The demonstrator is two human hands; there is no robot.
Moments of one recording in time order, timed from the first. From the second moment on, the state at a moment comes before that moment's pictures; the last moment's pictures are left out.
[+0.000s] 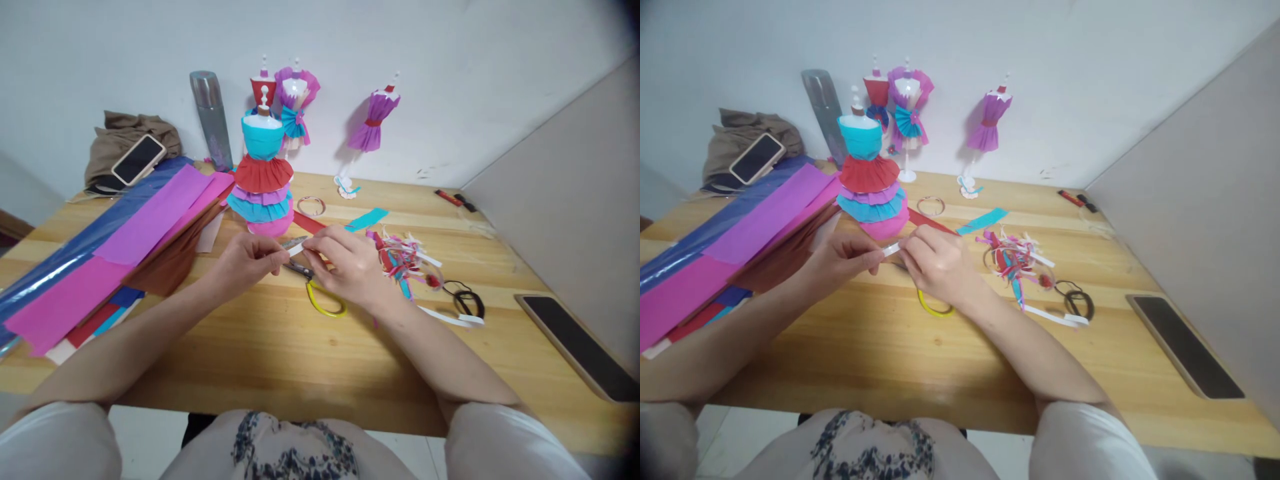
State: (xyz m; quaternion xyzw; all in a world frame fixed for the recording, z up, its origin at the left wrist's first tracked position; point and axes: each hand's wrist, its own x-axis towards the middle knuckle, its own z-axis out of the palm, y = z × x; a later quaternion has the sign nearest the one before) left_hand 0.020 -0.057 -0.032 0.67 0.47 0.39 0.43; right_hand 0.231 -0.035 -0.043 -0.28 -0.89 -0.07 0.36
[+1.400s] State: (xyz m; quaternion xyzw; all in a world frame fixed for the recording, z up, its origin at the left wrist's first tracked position) left_hand -0.004 -0.051 -0.012 0.53 0.27 0.58 0.56; right_hand 0.245 -0.012 -0.042 -0.42 -0.88 0.17 -0.12
